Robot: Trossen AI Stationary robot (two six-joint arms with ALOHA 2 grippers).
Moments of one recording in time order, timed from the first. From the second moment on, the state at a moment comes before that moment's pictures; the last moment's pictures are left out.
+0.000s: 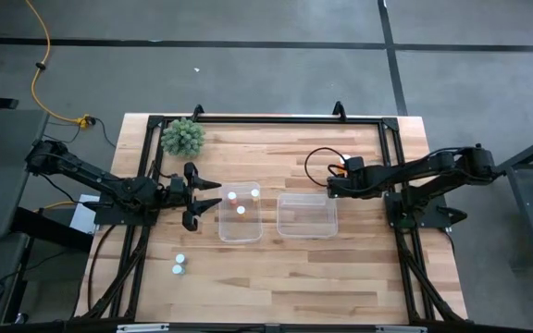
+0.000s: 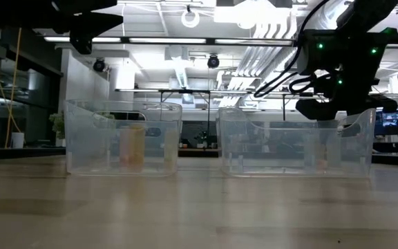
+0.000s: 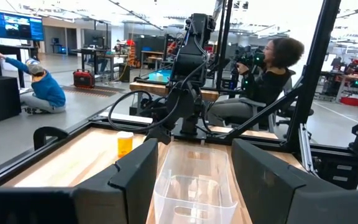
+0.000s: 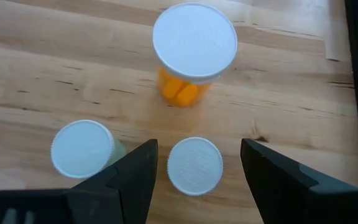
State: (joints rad) left arm -0.20 0.77 0.22 0.65 -0.43 -0.05; right arm -0.05 1.35 0.64 -0.80 0.60 1.35
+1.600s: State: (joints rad) left arm -0.20 0.77 0.22 0.65 -0.43 -0.05; right arm 0.20 1.28 0.85 -0.63 0.93 0.94
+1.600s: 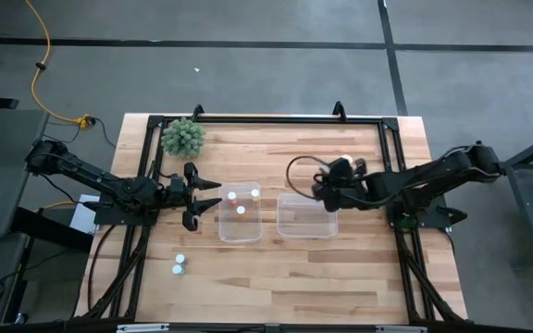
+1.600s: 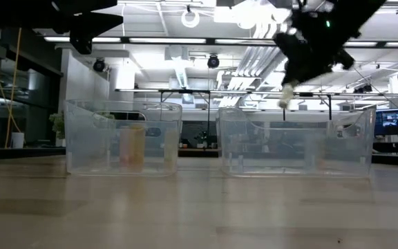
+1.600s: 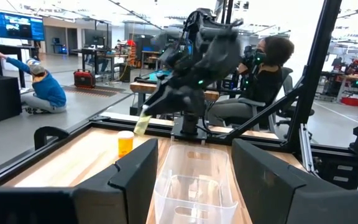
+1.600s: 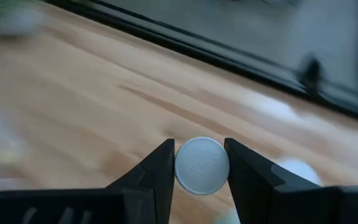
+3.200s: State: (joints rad) left arm -0.20 0.77 0.22 0.65 -0.43 -0.05; right arm 0.18 2.03 1.44 -0.30 0.33 0.11
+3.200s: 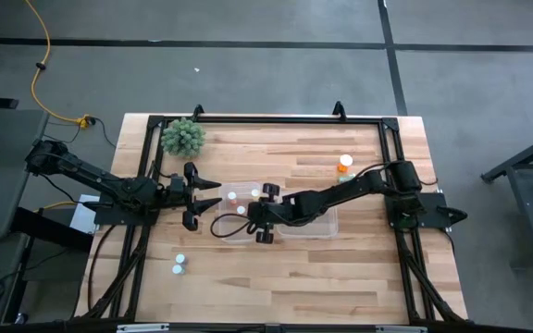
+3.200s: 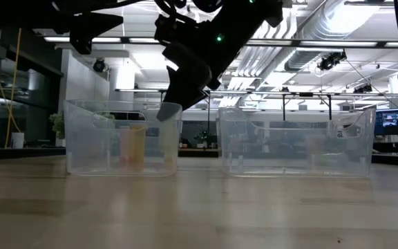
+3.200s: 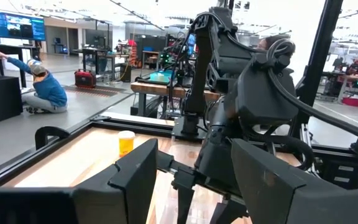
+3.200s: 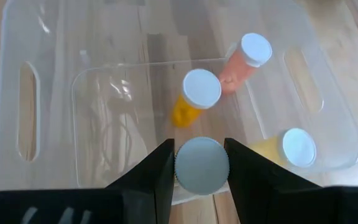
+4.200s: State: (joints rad) left arm -0.20 0.77 0.22 0.65 -0.43 -0.05; right arm 0.18 2.03 1.44 -0.29 0.33 0.10
